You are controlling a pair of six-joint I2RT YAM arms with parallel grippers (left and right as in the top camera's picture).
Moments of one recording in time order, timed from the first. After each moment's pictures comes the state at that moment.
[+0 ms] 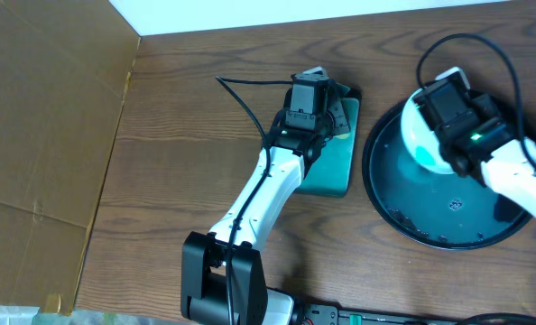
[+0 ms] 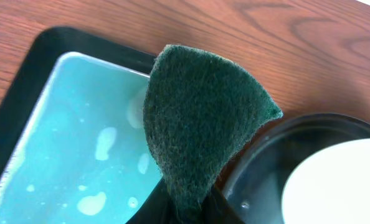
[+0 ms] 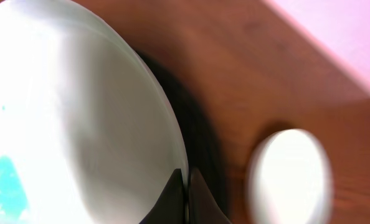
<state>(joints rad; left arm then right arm) -0.23 1.56 1.07 -0.34 -0.01 -0.44 0.60 1.73 1.26 -0.55 0.58 0.03</state>
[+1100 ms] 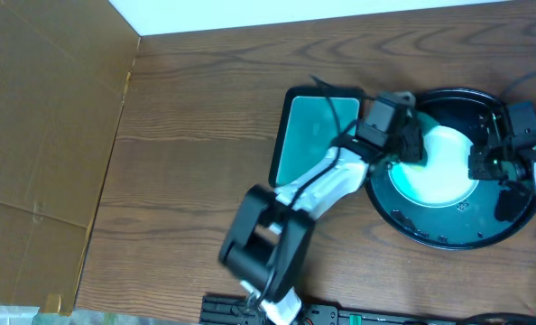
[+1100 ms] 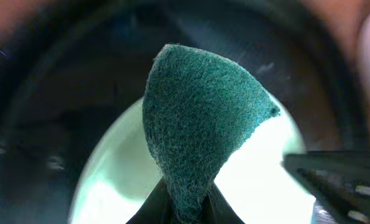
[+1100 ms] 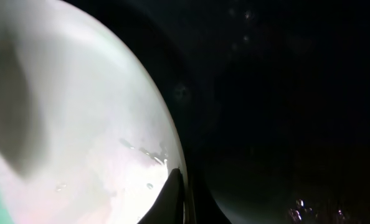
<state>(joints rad) -0.54 1.83 1.07 -0.17 0.20 -0.53 0.29 1.75 0.89 -0.29 -0.15 0.33</state>
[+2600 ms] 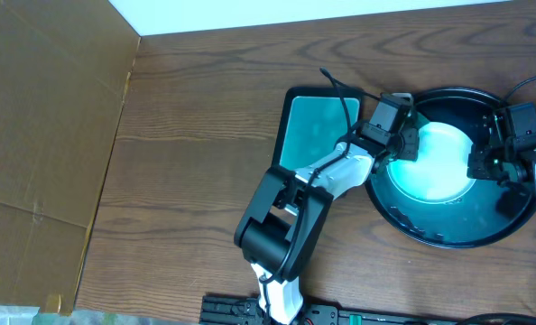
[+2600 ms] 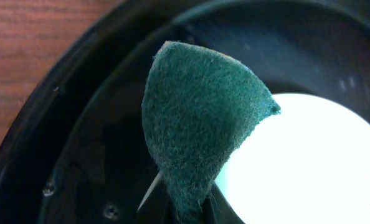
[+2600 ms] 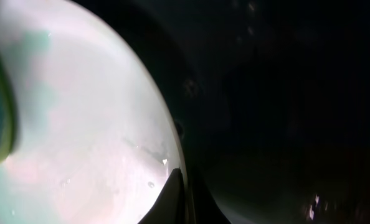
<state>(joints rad) -0.51 1.93 1.09 -0.10 0.09 -0.38 0.28 1.75 0.89 -0.28 -0.17 0.39</state>
